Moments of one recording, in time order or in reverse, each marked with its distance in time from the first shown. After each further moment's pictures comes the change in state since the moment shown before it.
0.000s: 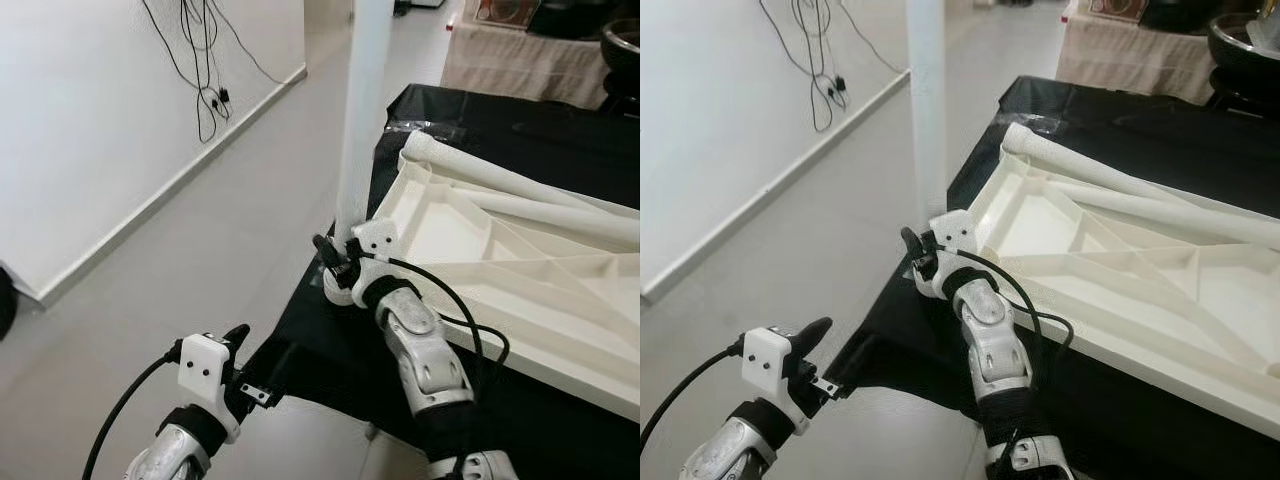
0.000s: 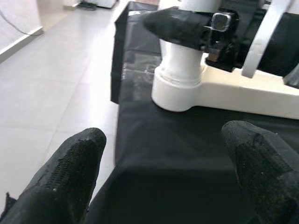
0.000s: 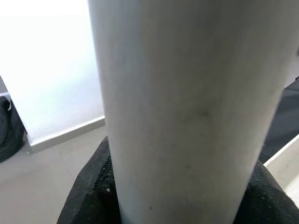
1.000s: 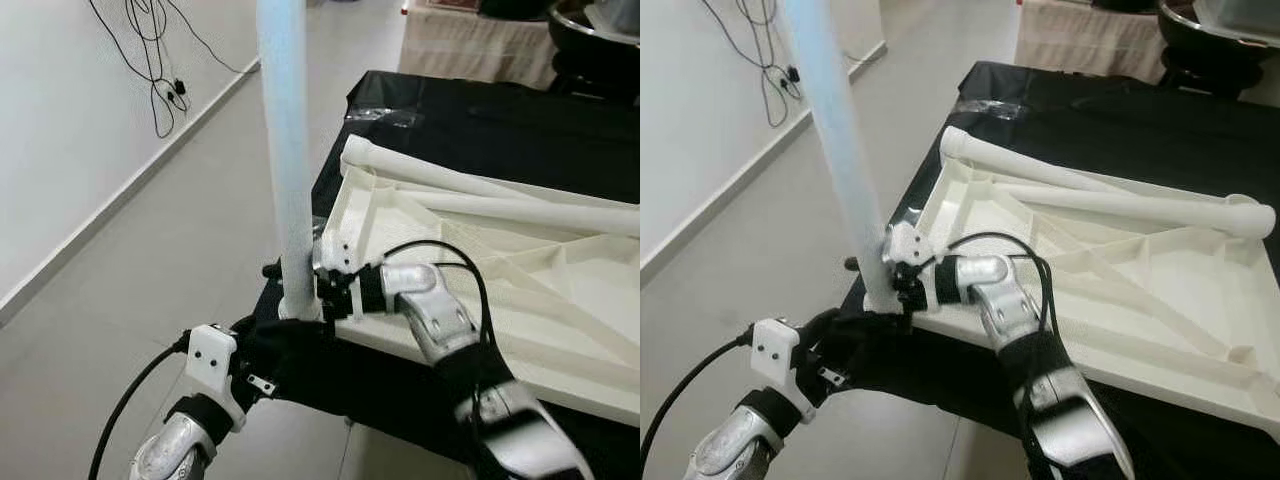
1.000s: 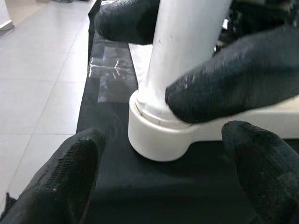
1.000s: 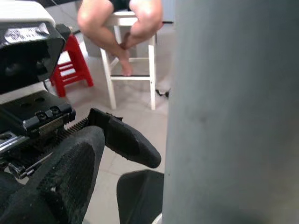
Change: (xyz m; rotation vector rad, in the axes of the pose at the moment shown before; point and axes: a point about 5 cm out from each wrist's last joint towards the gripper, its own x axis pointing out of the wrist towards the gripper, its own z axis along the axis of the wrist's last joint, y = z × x) left arm 0.005 0.000 -0.004 0.014 0.005 0.000; right arm 0.006 0.024 0.021 -0.120 0.050 1.127
